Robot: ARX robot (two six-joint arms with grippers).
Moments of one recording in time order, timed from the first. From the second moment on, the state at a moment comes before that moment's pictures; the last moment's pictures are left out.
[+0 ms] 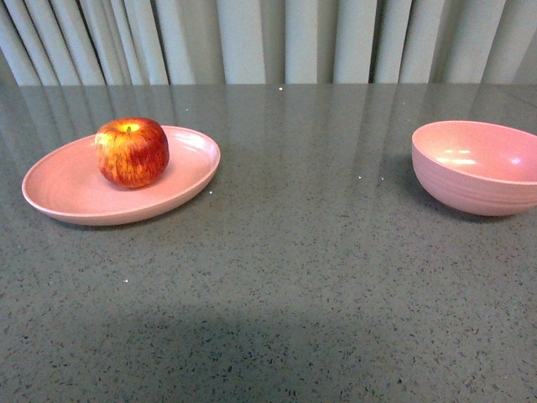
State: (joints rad) left arm 0.00 0.01 0.02 0.00 0.00 -0.01; right arm 0.00 0.00 0.01 0.00 0.00 0.01
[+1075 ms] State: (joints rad) left arm 0.00 0.01 0.02 0.00 0.00 -0.01; right arm 0.00 0.00 0.01 0.00 0.00 0.01
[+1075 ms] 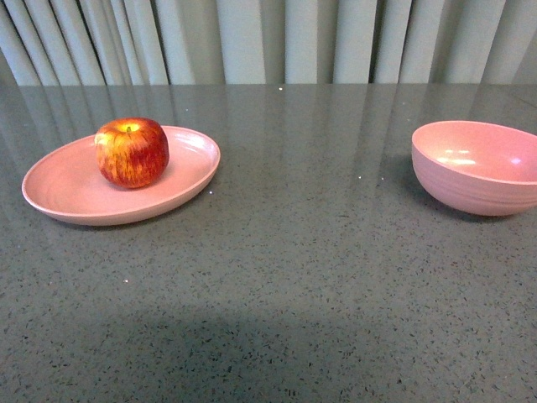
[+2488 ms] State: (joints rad) left arm 0.00 0.01 0.02 0.00 0.00 -0.01; right arm 0.04 1.29 0.90 0.15 -0.10 0.06
